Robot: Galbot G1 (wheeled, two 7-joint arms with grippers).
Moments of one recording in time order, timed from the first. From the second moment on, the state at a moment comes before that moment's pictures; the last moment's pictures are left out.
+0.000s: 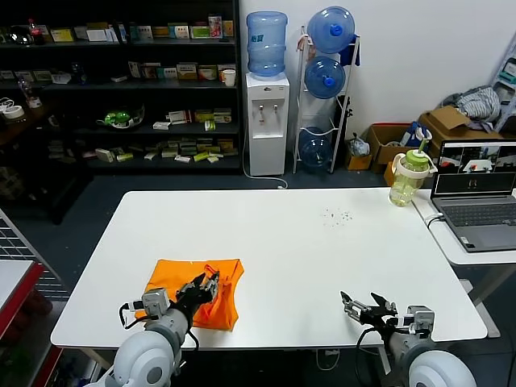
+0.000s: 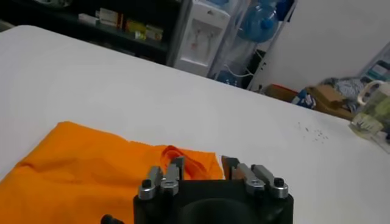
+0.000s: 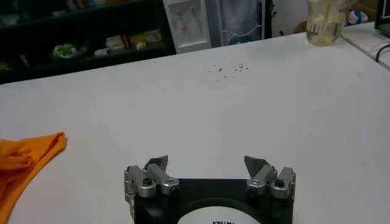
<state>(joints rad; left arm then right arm) 1.20 -0.94 -0.08 -2.06 -1.05 0.32 -0.58 -1.48 0.98 0.47 2.07 0.85 -0.53 0.28</state>
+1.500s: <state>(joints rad) 1.12 -0.59 -0.15 -1.62 -1.12 0.34 0.01 -1.48 0.99 0.47 2.04 0.85 -0.52 0.27</state>
